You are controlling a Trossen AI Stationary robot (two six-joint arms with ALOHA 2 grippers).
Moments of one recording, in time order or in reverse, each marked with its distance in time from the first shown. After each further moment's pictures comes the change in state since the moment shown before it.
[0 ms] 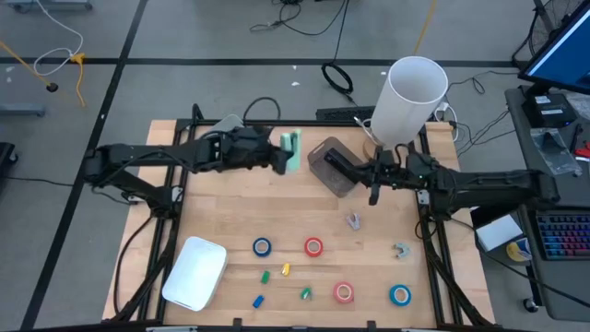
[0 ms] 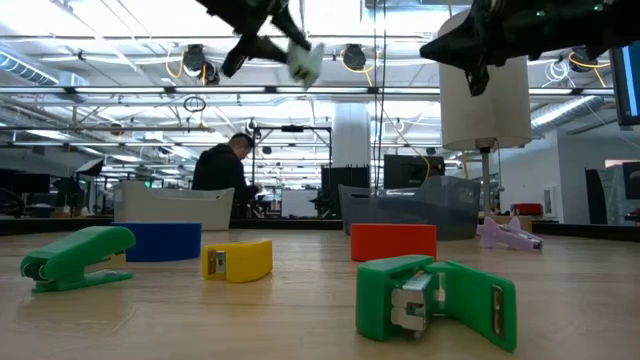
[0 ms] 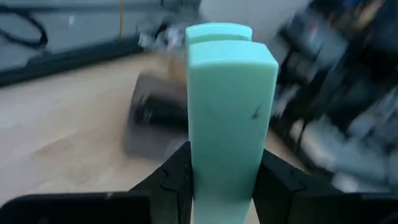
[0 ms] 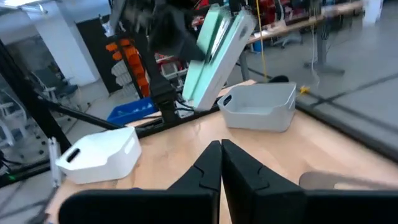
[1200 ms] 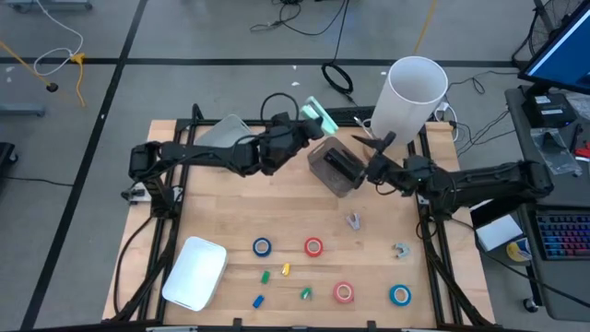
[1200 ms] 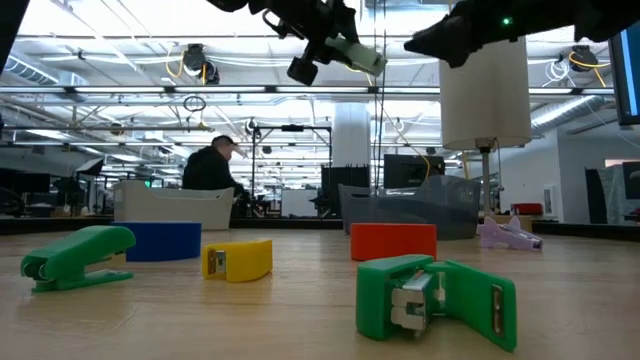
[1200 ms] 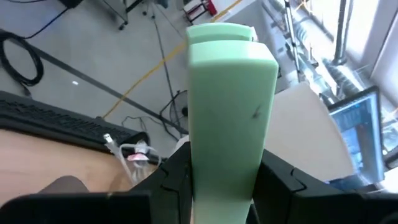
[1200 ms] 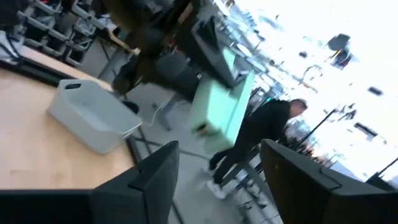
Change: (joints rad) left arm -0.019 0.387 0.254 0.482 -0.469 -0.337; right arm 0.098 0.163 0.070 0.289 0.534 -1.028
